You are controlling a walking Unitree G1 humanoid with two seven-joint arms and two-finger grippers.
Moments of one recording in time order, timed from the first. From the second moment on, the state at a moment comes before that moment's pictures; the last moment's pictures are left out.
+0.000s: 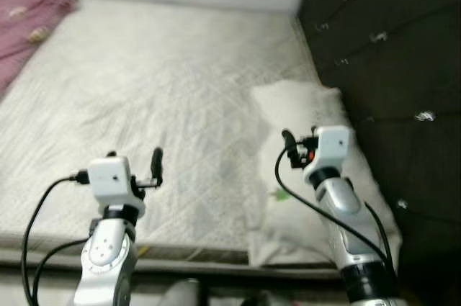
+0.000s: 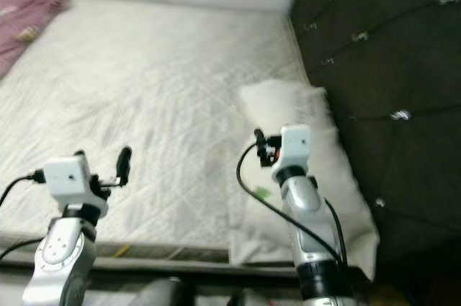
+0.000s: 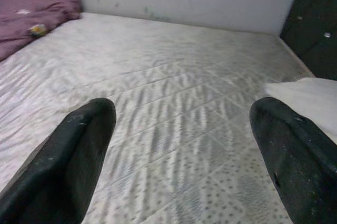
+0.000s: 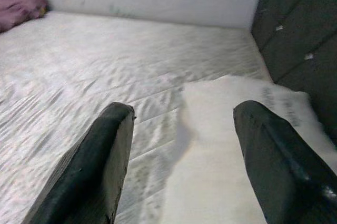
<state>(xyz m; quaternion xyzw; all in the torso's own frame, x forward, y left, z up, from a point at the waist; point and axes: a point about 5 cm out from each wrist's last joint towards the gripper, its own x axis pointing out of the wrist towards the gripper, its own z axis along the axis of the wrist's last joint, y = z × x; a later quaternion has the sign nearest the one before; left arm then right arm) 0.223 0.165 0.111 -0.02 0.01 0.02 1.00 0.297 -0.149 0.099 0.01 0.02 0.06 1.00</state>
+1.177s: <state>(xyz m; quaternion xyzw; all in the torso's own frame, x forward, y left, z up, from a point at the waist) 0.230 0.151 0.113 -0.05 0.01 0.00 1.00 0.307 -0.154 0.100 0.02 0.02 0.05 1.00</state>
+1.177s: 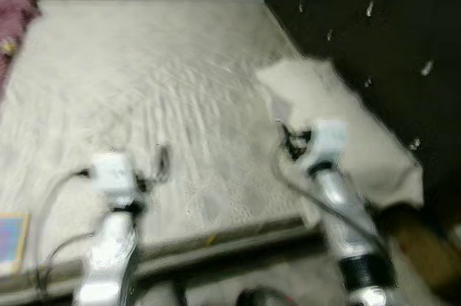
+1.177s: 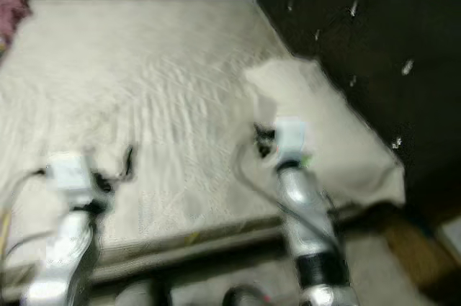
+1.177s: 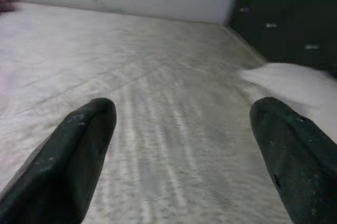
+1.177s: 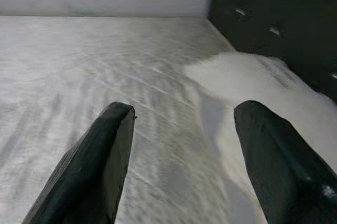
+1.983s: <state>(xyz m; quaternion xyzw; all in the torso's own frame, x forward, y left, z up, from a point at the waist) 0.231 0.162 0.117 -0.03 0.00 0.02 1.00 0.311 -0.139 0.106 0.01 0.00 0.07 1.00</state>
